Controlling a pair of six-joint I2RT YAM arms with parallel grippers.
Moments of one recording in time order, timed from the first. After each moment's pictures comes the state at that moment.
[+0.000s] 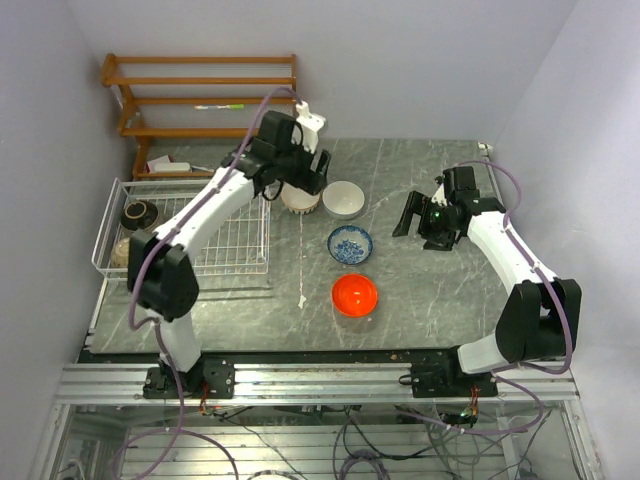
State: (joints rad) left arm -0.51 1.76 1.70 -0.50 0.20 0.01; right arm 0.10 1.46 1.12 -0.71 -0.24 0.39
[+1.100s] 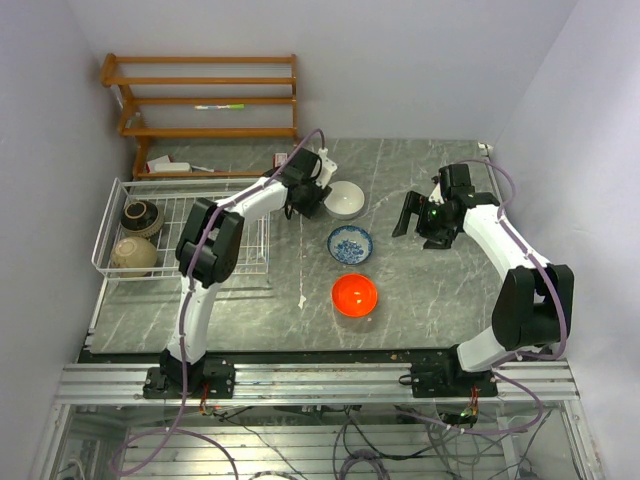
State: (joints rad) left arm -0.54 2.19 1.72 -0.41 0.04 0.21; right arm 0.10 1.54 1.15 -0.71 -0.23 0.37
